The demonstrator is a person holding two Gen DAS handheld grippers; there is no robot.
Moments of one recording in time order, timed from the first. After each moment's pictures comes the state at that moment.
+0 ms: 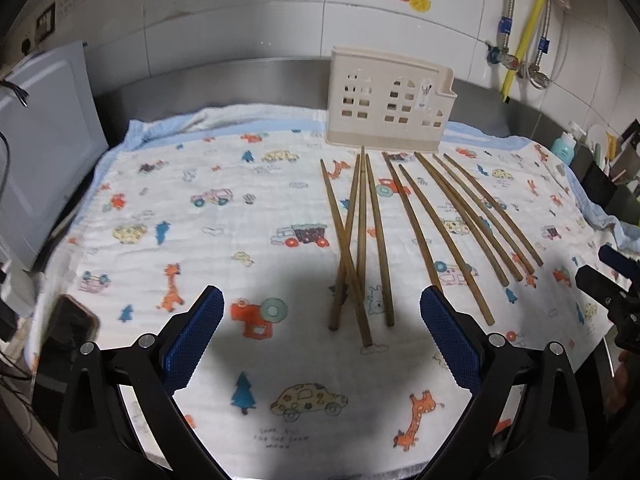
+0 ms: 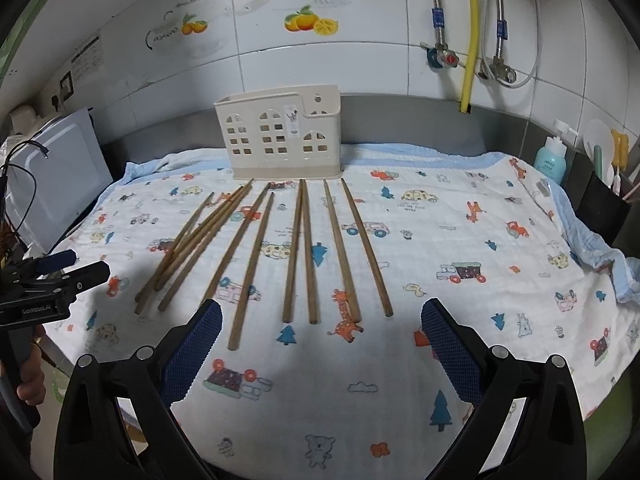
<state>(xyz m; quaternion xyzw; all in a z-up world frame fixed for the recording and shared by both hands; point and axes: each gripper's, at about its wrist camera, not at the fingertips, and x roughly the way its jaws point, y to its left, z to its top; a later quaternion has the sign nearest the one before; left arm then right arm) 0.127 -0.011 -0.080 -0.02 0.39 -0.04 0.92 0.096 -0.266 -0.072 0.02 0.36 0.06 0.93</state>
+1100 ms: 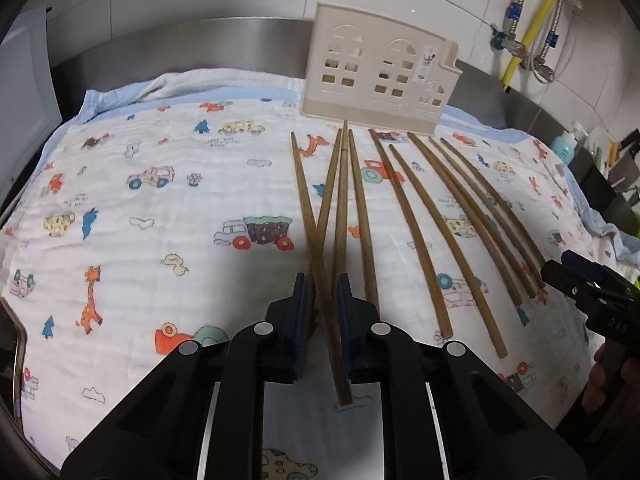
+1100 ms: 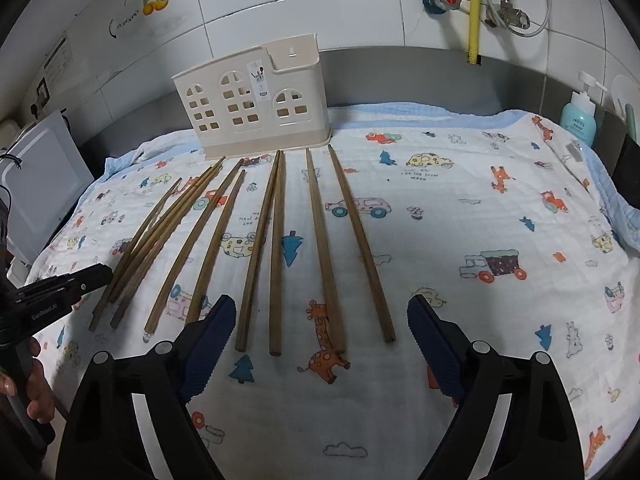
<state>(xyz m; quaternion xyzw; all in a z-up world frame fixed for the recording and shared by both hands) 0.178 -0.026 -0.125 -0.06 0.42 -0.08 0.90 0.158 -0.282 -0.121 0.05 0.40 0.07 0.91</state>
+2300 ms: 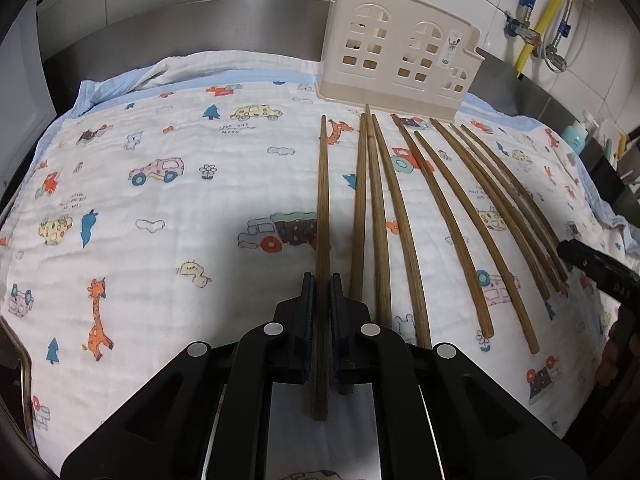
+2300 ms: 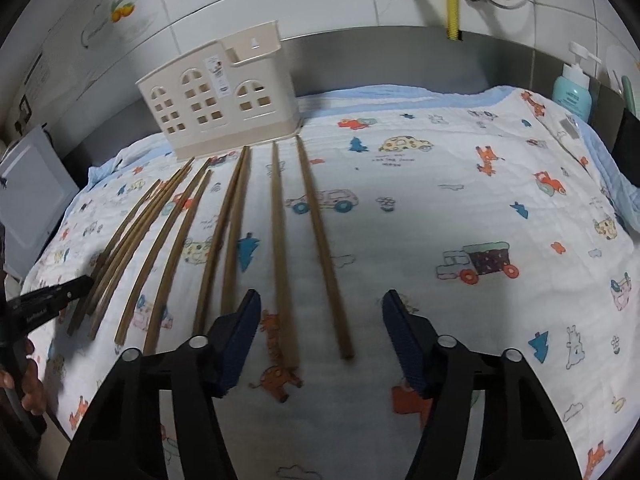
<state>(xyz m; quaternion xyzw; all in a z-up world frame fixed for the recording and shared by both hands) 0.198 -0.008 -0.138 -0.04 0.44 -0.08 0.89 0.178 -0.311 -0.134 0.07 0.43 0.05 0.90</state>
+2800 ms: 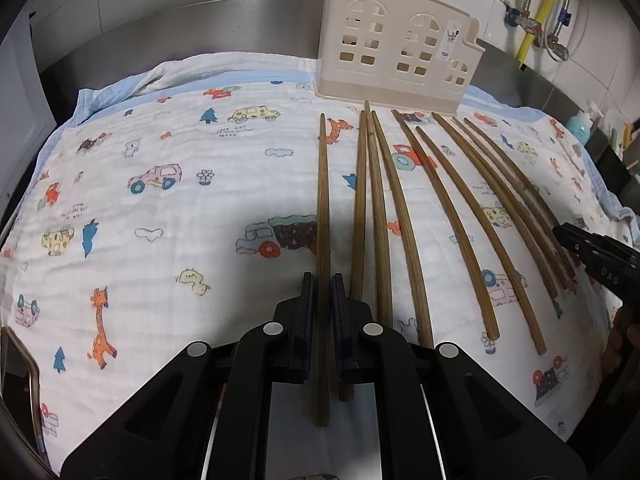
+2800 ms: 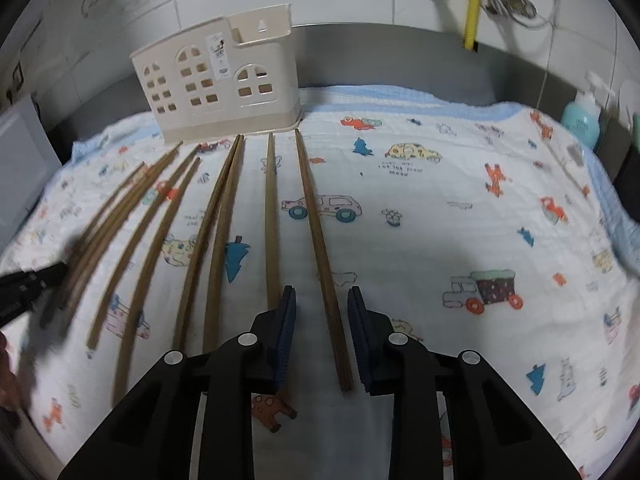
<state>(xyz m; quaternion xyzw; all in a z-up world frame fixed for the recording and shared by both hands) 0.204 -0.013 -0.137 -0.02 0.45 -0.08 0.89 0.193 -0.290 -0.139 -0.01 0.43 0.03 0.90</state>
